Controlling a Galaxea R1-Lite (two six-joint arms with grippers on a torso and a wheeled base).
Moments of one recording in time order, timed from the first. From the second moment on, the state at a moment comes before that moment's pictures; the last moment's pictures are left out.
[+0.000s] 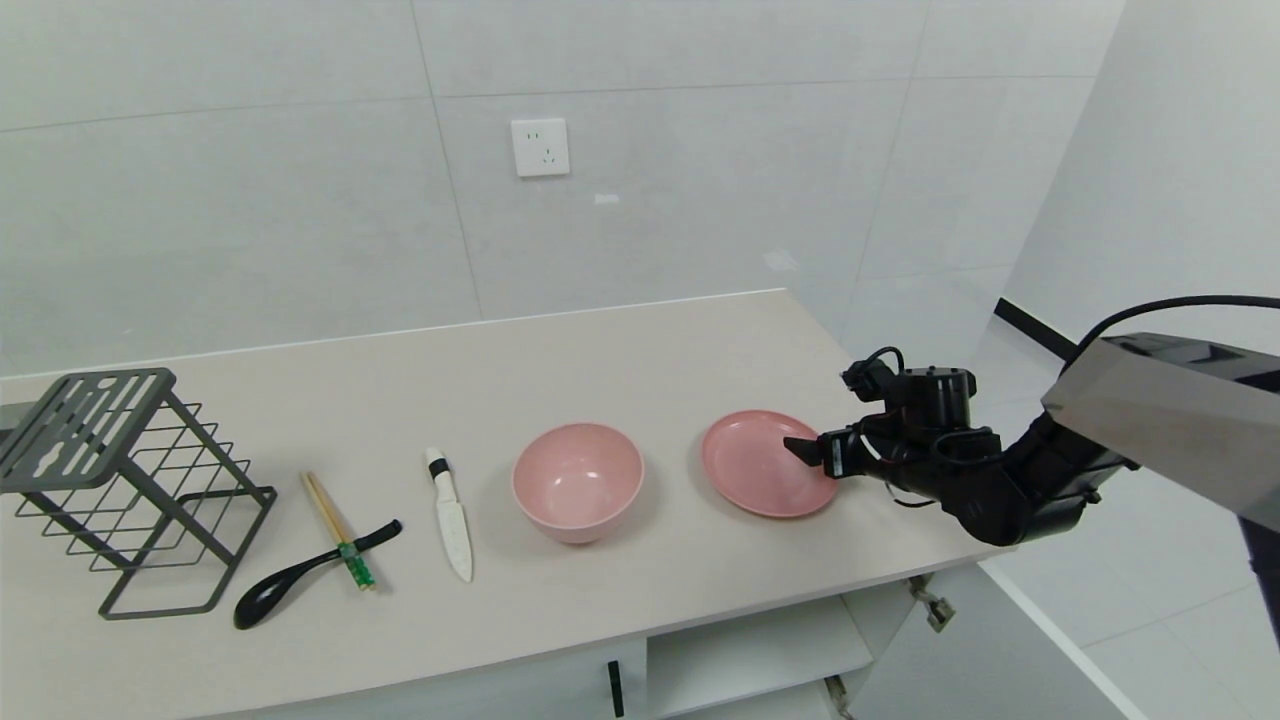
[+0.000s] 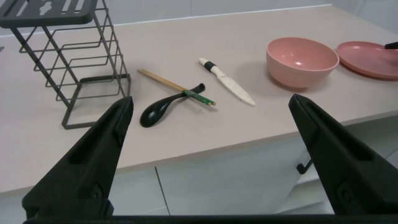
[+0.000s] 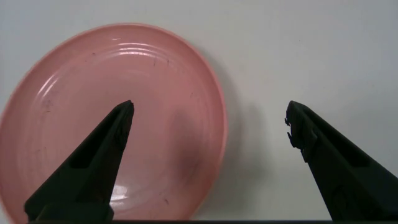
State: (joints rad) left arm 0.00 0.00 0.00 0.00 -0.06 0.01; right arm 0.24 2.38 -1.00 -0.86 0.13 0.02
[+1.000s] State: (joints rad) left arm 0.00 0.00 0.00 0.00 -0.06 0.01; right arm 0.28 2.45 -1.02 -0.87 0.15 0.08
